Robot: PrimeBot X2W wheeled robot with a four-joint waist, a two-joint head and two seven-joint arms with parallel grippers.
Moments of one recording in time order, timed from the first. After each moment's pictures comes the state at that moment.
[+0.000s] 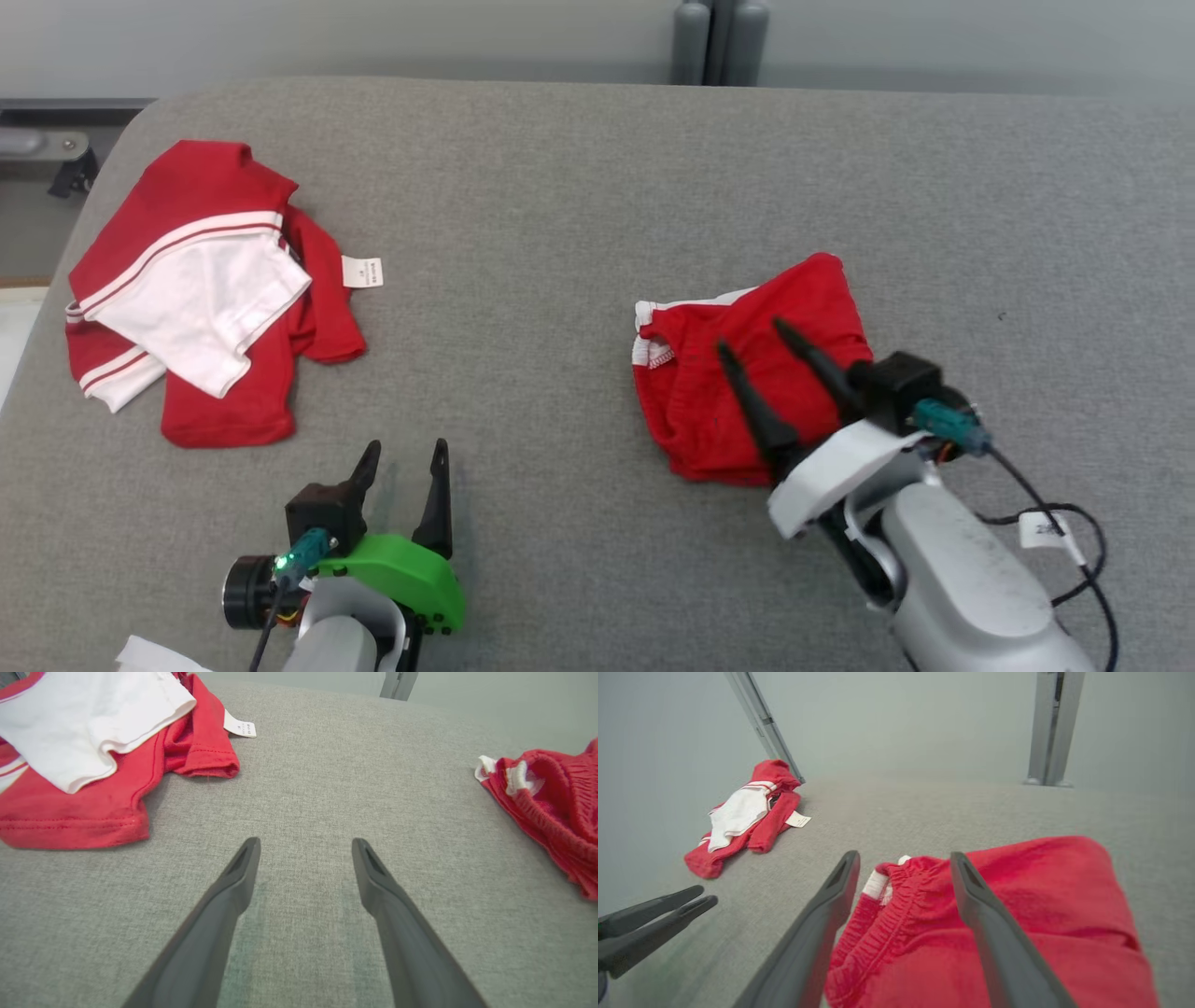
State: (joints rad) left arm -0.26 0.05 -0.25 0.63 -0.31 -0.05 -0.26; right arm -0.43 -0.05 0.37 0.51 0.34 0.13 -0.26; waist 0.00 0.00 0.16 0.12
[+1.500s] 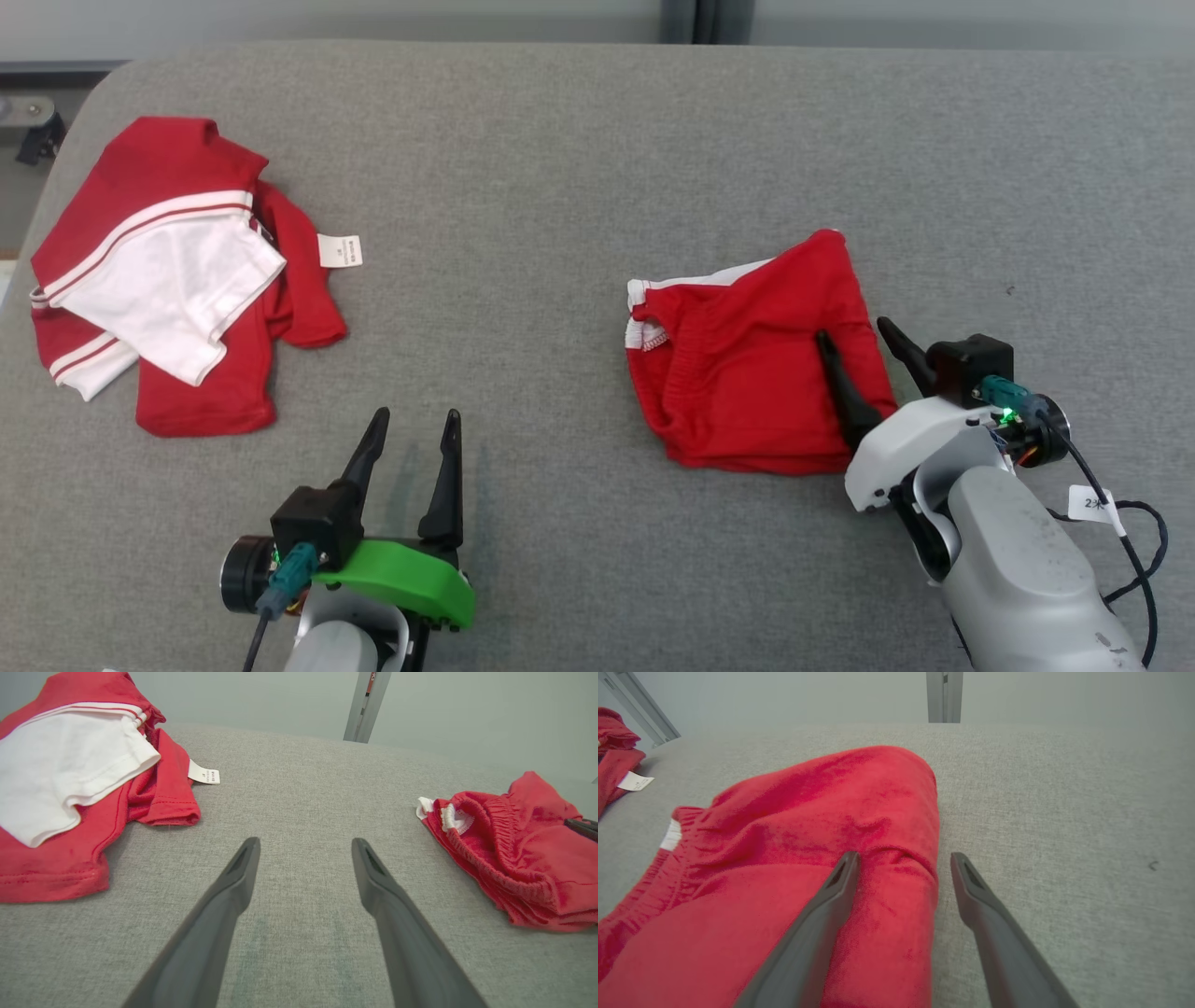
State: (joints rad) left arm -0.15 0.05 -0.23 0.34 -0.28 -0.08 -0.26; right arm -0.51 -0.05 0.09 0.74 0.16 0.13 -0.26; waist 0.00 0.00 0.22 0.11
